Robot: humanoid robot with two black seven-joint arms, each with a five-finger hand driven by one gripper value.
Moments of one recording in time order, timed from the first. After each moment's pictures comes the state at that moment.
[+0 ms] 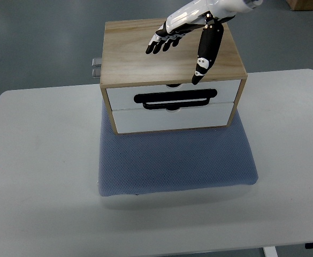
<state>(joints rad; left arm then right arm) 0.05 0.00 -0.27 -0.10 0.04 -0.02 -0.16 2.06 -0.53 -0.44 1.30 -0.55 0.61 0.07</state>
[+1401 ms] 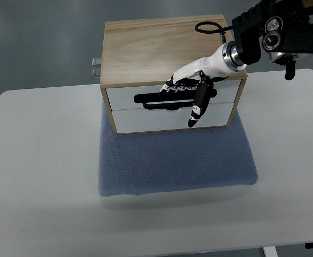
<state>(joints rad) 0.05 0.00 -0.27 -0.10 0.04 -0.02 -0.16 1.86 -0.46 -0.49 1.34 -0.41 0.42 -0.09</state>
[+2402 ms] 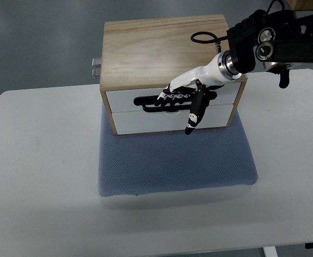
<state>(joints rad) 0.05 0.00 -0.27 -0.10 0.04 -0.02 -0.16 1.82 -0.44 -0.49 1.34 -0.41 0.43 -0.09</state>
